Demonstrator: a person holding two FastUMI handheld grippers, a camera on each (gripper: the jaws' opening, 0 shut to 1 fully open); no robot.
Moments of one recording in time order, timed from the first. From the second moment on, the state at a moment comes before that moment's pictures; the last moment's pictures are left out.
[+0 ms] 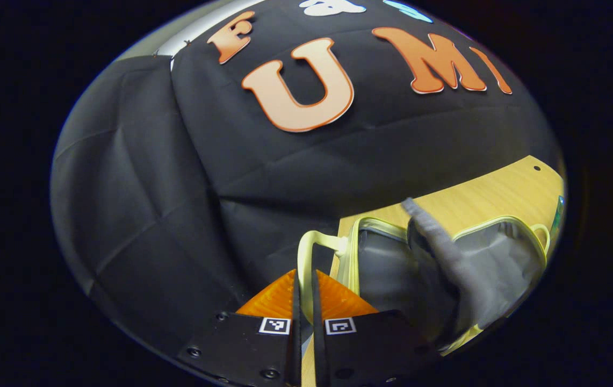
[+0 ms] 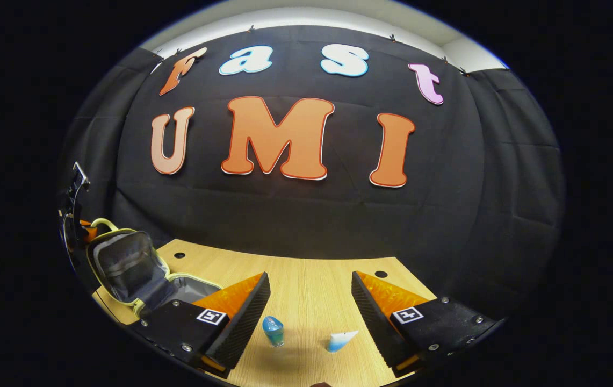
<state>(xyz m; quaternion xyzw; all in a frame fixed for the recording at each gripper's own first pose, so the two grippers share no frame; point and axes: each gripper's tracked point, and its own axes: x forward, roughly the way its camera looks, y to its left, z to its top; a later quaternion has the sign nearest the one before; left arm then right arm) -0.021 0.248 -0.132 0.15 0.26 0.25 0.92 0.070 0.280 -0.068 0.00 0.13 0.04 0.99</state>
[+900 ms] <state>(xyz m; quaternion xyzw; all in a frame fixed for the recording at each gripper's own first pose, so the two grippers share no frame) 0.043 -0.023 -0.084 0.09 0.14 0.12 0.98 0.076 0.241 -0.103 0.00 0.14 0.08 0.99</state>
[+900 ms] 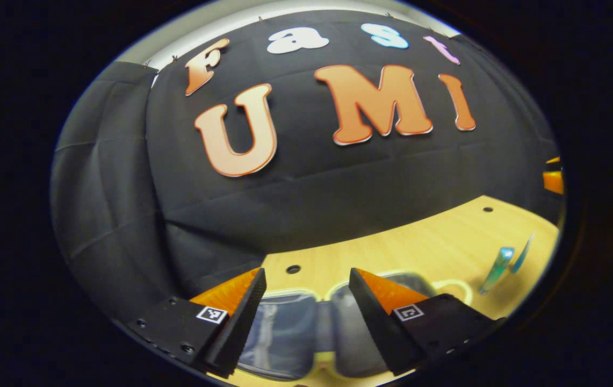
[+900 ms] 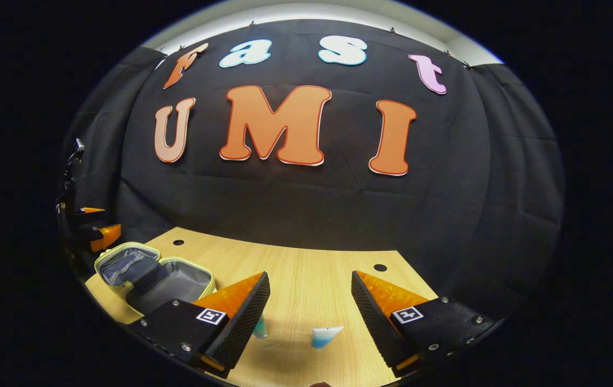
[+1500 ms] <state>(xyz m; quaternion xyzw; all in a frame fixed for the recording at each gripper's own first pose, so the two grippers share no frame) 0.066 -0.259 -0.141 0.04 0.16 0.03 0.99 0.059 0.208 -0.166 -0.02 0.17 0.17 0.97</state>
